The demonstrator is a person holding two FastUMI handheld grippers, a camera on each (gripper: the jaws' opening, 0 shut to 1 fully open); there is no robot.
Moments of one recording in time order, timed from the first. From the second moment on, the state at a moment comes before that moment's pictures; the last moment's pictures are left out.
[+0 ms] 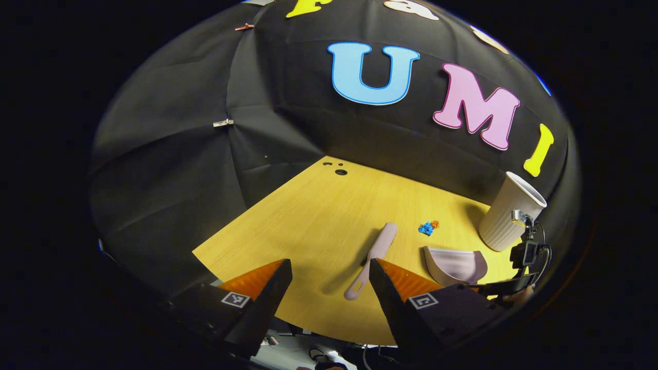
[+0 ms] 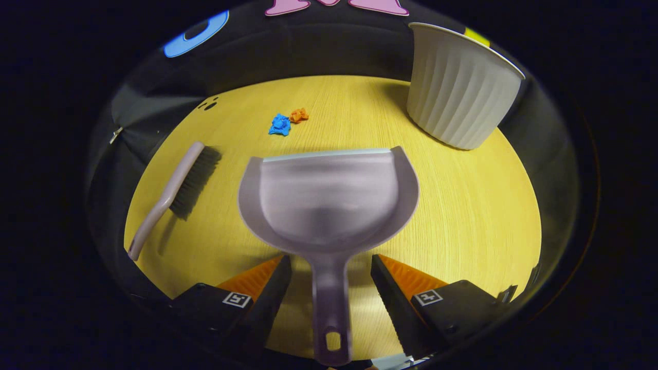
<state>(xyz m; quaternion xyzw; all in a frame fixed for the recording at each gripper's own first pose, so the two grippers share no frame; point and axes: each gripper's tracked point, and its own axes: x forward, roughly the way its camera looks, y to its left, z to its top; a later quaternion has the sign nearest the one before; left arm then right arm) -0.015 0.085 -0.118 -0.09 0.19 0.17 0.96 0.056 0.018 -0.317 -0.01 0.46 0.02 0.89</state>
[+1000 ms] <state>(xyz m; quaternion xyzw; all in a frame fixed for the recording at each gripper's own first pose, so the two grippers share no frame) 0.056 0.050 -0.127 -0.03 0.25 0.11 0.96 0.070 0.012 -0.333 -0.01 0.50 0.06 0.86</state>
